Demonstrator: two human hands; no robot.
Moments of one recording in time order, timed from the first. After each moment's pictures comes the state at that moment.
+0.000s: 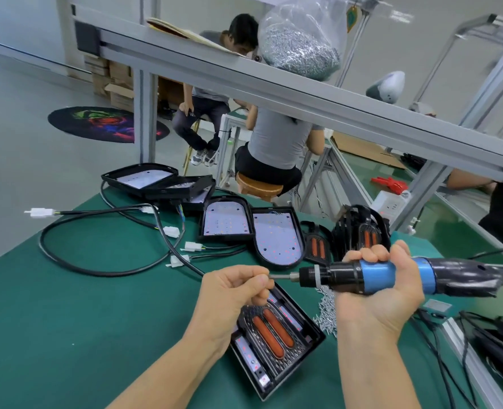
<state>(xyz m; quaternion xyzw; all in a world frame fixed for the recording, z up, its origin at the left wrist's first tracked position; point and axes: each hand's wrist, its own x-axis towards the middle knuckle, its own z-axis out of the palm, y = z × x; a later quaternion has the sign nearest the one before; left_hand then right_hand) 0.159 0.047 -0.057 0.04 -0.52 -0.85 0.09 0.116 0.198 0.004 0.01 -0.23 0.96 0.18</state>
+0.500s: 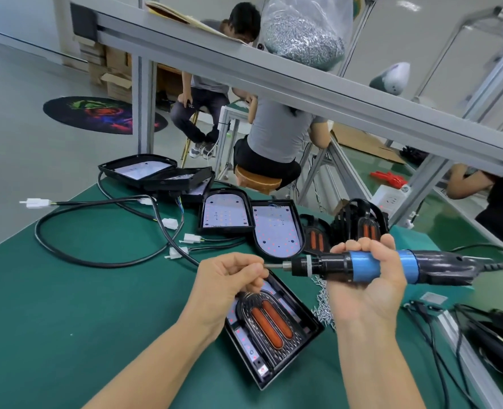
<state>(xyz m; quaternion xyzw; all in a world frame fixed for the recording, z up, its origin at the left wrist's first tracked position) 0.148 0.038 -0.069 0.03 -0.53 -0.84 0.10 0.114 0.197 0.002 -0.03 -0.24 0.96 0.12</state>
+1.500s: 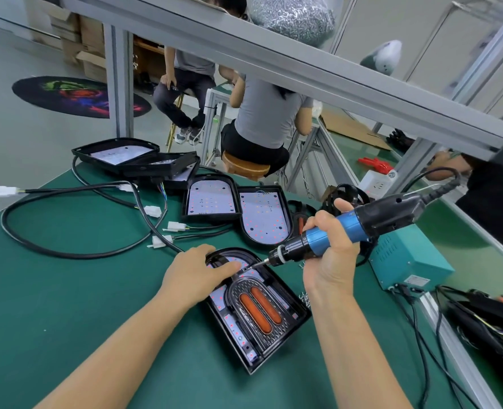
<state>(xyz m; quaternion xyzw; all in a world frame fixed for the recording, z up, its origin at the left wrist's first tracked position) 0.127 0.015 -0.081 0.14 -0.88 -0.46 0.01 0.081 0.185 -0.022 0.05 -0.48 0.86 0.17</state>
